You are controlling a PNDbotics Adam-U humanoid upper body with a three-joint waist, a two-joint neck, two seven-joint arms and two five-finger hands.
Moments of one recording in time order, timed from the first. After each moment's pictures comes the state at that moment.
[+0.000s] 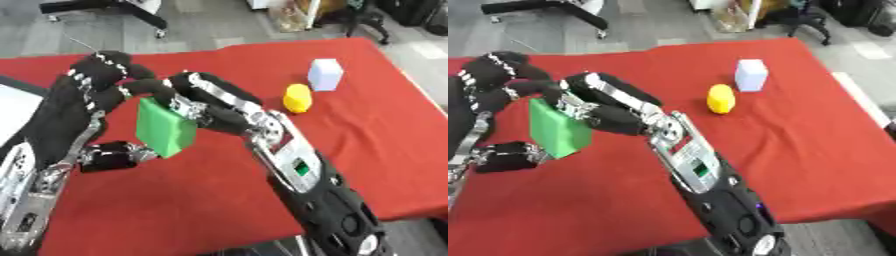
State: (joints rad) left arm -0.48 0.28 -0.35 -1.76 -1.05 -0.53 0.32; right arm -0.53 -0.03 0.36 -1.70 0.03 -0.06 0.37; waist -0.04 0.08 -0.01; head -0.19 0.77
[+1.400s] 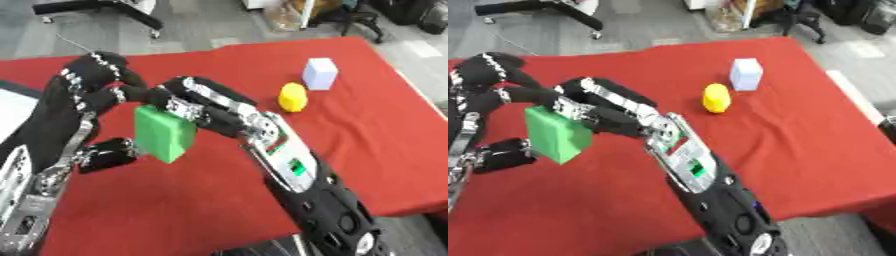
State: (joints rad) left arm -0.49 0.28 -0.37 -1.76 -1.00 -0.55 0.38; right arm -0.53 -0.03 0.36 -1.68 -0.01 -0.02 0.38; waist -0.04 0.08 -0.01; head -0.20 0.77
